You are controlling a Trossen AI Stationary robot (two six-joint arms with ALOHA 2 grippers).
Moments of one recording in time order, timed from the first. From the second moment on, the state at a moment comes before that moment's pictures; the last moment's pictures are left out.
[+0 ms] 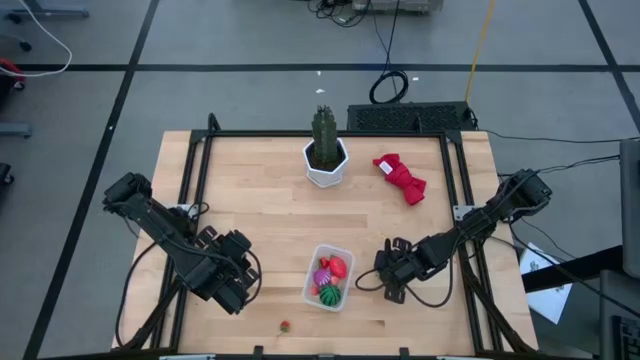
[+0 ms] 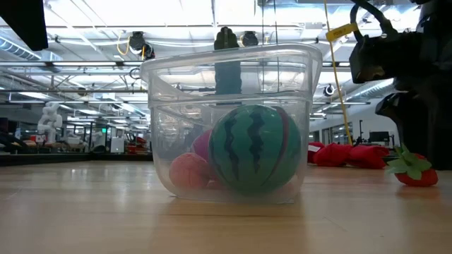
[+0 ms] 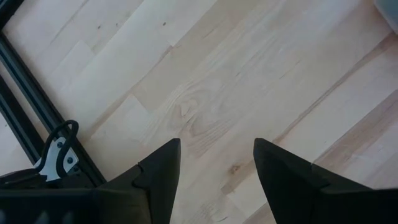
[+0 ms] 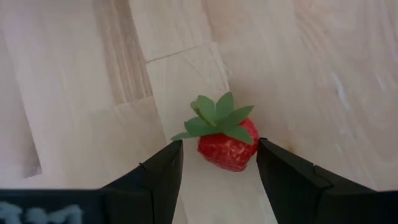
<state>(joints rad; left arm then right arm) -0.72 1.61 1.37 -1.55 -0.42 -1.54 0.54 1.57 0.80 -0.48 0.10 0.81</state>
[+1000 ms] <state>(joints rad) -0.72 1.61 1.37 -1.54 -0.42 -1.54 0.51 1.57 0.71 -0.37 0.10 0.75</state>
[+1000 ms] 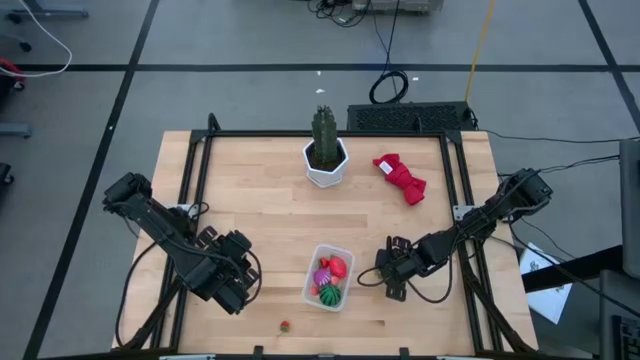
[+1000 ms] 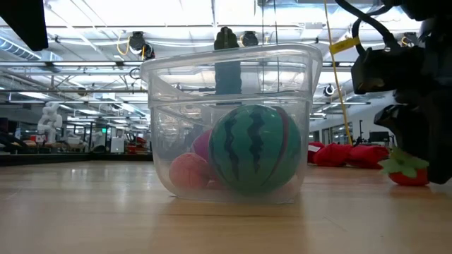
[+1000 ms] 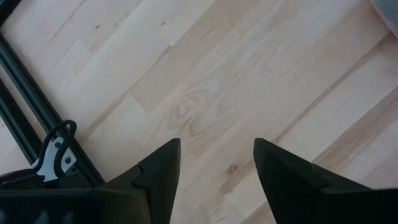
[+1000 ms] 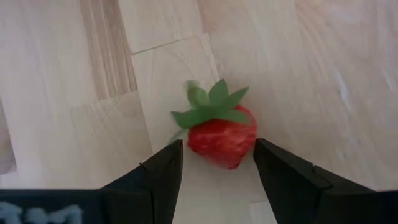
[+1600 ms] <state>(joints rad) -0.72 1.61 1.37 -1.54 -0.42 -1.54 0.50 1.57 0.71 -0.34 0.10 0.74</state>
